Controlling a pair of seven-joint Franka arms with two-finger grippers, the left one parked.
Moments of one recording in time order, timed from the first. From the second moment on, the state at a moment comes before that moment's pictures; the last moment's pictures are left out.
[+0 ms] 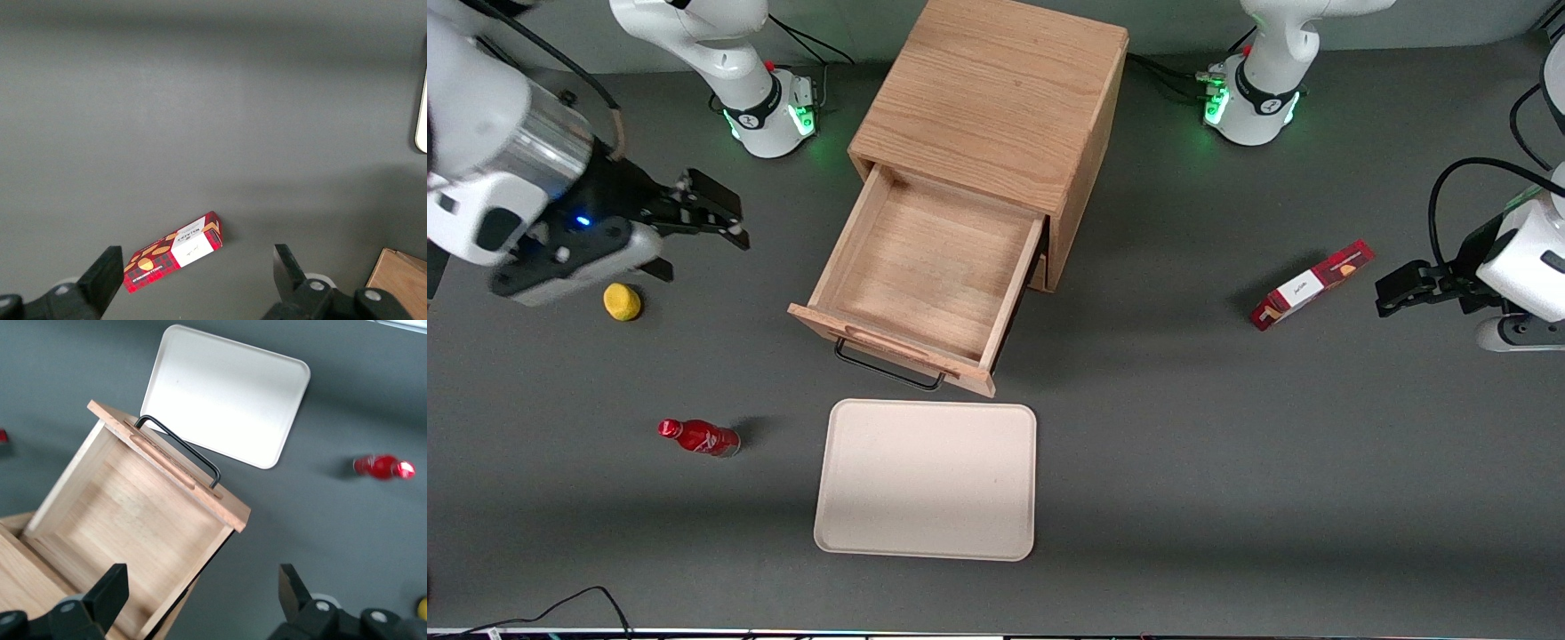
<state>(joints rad) 0.01 0.32 0.40 -1.07 0.04 1.41 0.06</state>
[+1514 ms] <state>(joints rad) 0.03 0.70 0.48 -0.95 -0.07 1.59 -0.44</state>
